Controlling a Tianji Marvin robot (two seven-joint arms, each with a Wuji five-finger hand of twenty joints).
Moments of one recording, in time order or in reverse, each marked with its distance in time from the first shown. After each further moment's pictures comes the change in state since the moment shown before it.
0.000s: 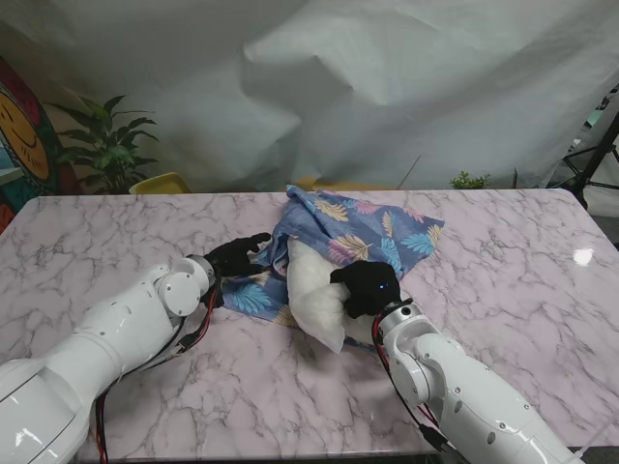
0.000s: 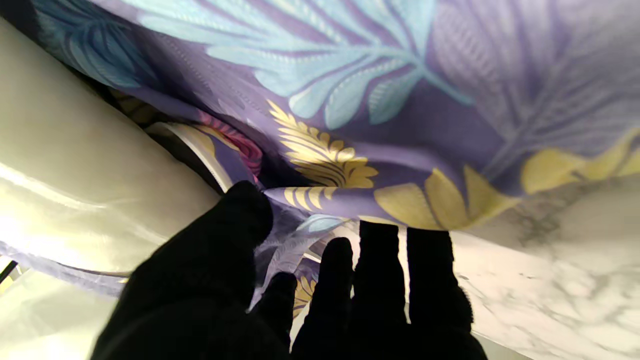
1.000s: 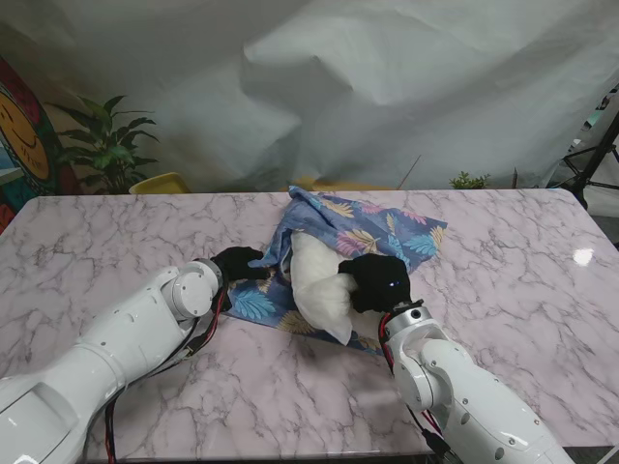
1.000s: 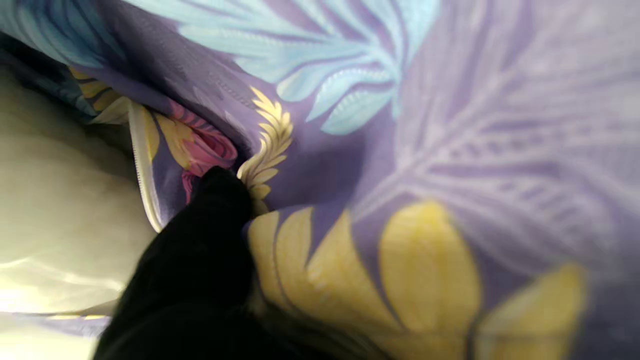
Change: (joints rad) left arm 0.074 0.018 -0.059 -0.166 -0.010 0.226 -0.046; right arm -0.077 0.000 0.074 -0.092 -0.038 0.048 -0.065; left_hand 0.013 0.015 -0.231 -0.033 0.479 -0.207 0.968 0.003 0.518 -0.321 0.691 0.816 0.544 -0.282 0.932 0.529 0.316 -0.049 0.533 0.075; right_hand 0.010 0.013 0.000 0.000 0.023 0.000 0.000 0.000 0.024 0.014 0.017 0.026 0.012 0.000 0.001 0.025 0.074 -0.133 0.126 0.185
